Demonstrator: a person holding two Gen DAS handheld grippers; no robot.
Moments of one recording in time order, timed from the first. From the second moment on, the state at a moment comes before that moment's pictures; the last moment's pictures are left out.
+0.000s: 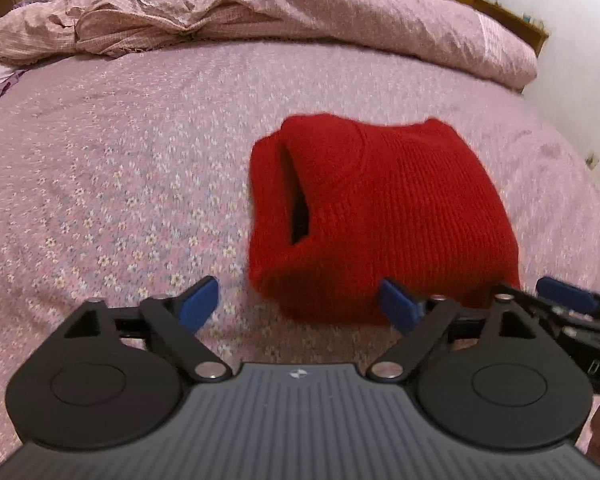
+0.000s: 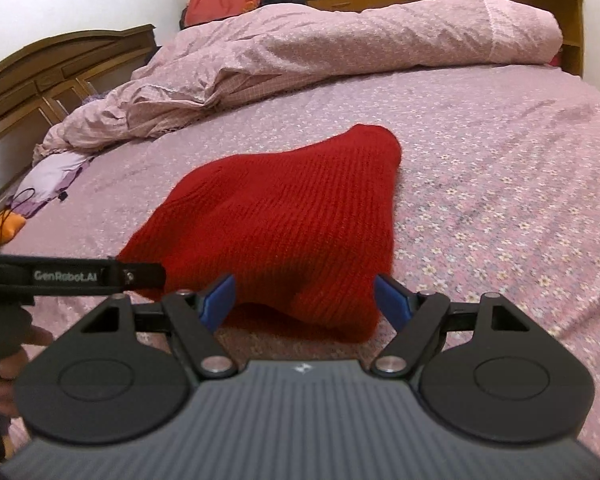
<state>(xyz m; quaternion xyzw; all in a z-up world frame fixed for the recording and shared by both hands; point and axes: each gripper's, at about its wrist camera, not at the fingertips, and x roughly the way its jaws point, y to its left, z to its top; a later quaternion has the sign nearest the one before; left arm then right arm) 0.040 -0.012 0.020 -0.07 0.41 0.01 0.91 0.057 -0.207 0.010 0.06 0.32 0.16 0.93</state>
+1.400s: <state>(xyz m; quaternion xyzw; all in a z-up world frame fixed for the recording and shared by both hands) 0.032 -0.035 0.002 -0.03 0.44 0.02 0.90 0.056 -0.205 -0.017 0.08 0.39 0.13 0.91</state>
